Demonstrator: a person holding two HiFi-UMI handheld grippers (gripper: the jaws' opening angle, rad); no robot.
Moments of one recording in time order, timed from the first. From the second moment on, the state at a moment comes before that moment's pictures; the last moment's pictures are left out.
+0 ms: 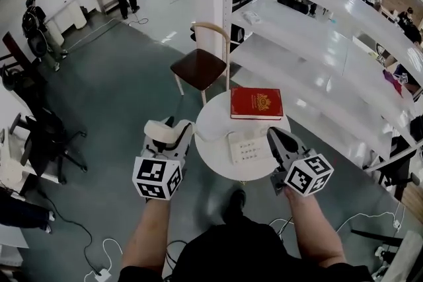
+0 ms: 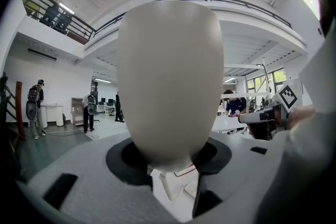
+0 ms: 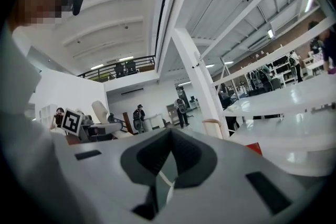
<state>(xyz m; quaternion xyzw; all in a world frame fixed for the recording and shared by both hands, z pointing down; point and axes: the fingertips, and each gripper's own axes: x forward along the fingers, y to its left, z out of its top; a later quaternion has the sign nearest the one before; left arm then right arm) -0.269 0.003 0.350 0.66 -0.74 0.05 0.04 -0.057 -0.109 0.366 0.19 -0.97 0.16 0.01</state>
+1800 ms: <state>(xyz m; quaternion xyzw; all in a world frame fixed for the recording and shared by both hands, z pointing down) -0.172 -0.208 0.566 0.85 -0.44 0.25 0.17 -0.030 -0.242 0.498 0.36 -0.89 0.29 0.04</state>
